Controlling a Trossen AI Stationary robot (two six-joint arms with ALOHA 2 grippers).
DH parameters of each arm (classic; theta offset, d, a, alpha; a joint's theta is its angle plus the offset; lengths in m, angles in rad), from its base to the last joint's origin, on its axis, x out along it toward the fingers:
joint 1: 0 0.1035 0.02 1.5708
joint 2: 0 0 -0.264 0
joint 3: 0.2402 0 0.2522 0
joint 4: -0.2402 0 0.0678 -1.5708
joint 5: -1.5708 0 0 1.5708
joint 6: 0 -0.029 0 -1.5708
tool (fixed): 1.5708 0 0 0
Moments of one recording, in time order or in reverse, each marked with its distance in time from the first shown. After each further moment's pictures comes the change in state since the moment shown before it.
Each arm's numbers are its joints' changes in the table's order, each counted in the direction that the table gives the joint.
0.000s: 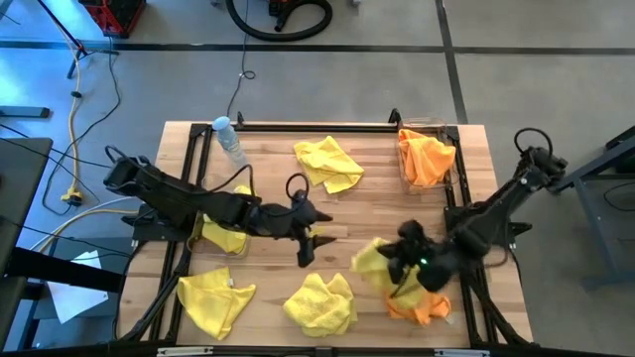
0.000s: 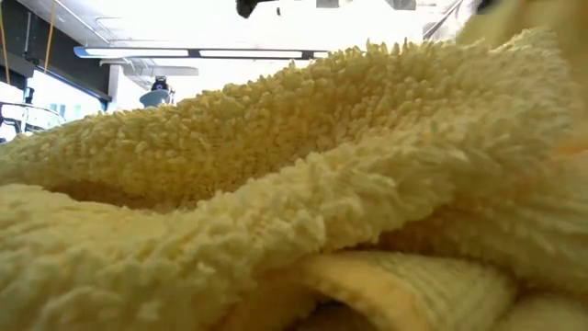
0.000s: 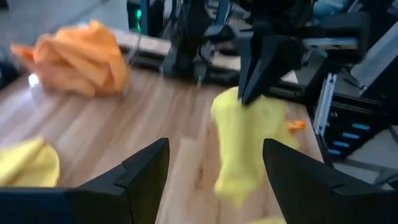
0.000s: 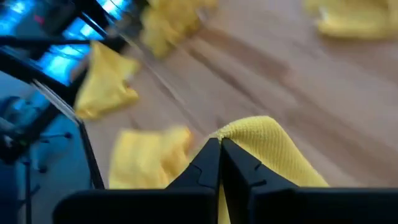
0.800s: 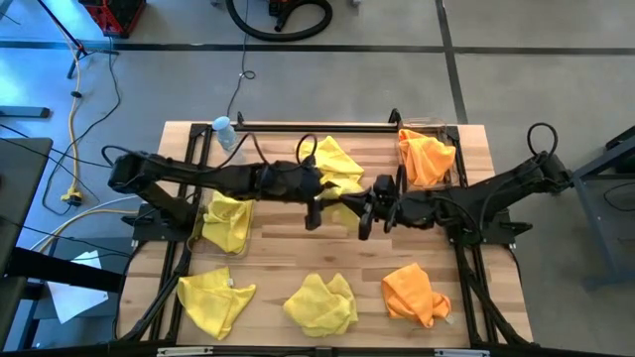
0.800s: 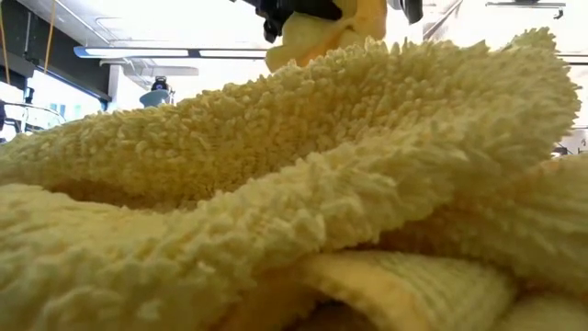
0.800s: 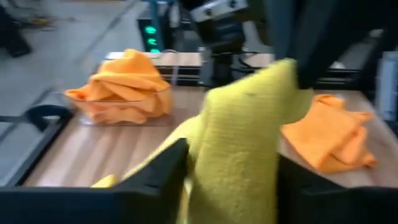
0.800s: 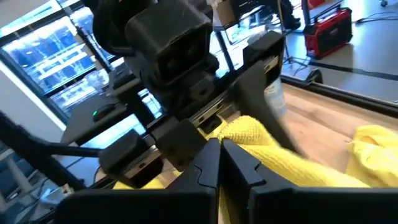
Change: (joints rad) left arm 0.262 -0.013 0.004 0.034 -0.213 -0.318; right arm -0.412 0.000 0.000 0.684 0.143 0.755
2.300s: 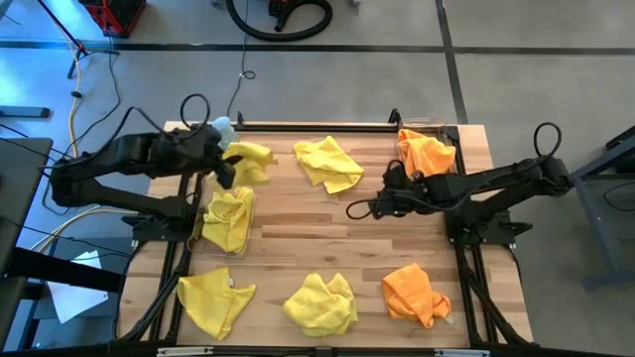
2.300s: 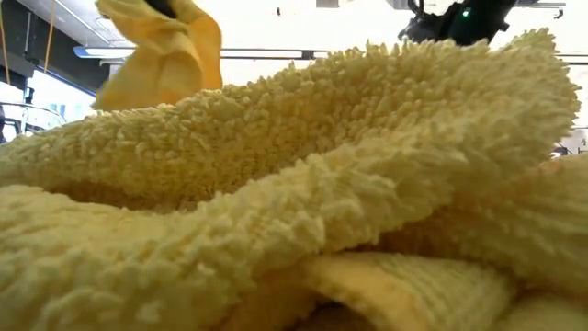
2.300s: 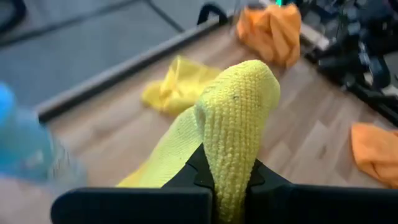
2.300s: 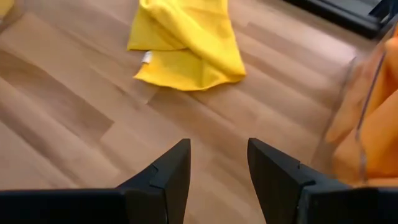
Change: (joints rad) left arm 0.114 0.662 0.001 -0.966 0.262 0.593; right arm -0.187 0.000 0.000 -0.968 0.029 -0.420
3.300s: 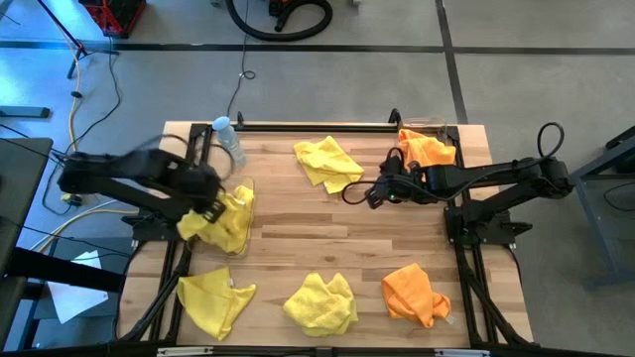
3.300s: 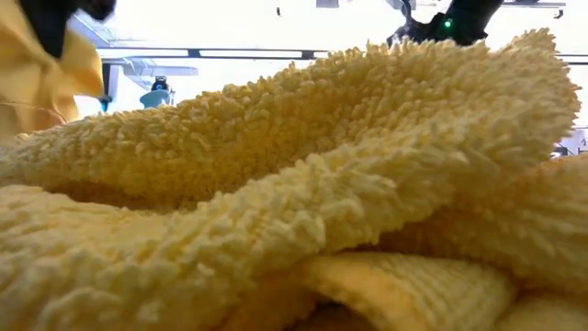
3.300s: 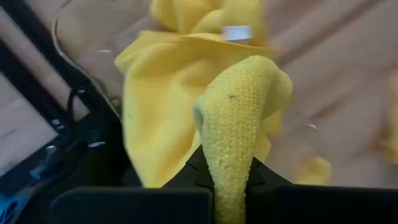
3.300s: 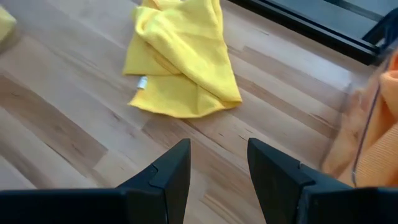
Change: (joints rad) left arm -0.199 -0.081 -0.105 -0.527 -0.304 0.484; right arm -0.112 0.000 0.000 0.100 0.023 0.127
